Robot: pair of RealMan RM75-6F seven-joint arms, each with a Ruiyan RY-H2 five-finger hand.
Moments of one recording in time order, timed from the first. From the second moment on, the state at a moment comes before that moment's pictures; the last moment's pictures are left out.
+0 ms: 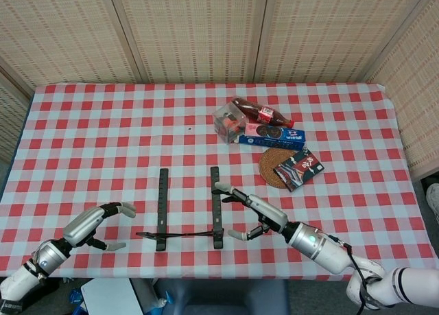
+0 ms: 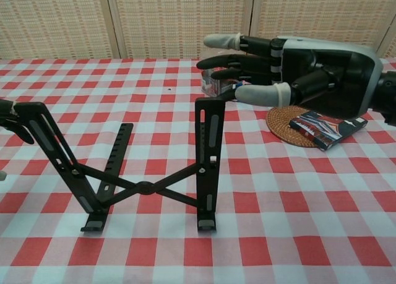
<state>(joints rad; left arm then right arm) -0.53 -1.16 0.18 -1.46 1.75 1.22 -0.77 0.77 -1.29 -0.05 -1.72 -1.66 1.07 1.16</state>
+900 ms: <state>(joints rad) -0.49 -1.38 0.09 -1.47 1.60 1.13 -0.46 0.74 -1.29 -0.07 -1.68 -1.67 1.07 1.20</state>
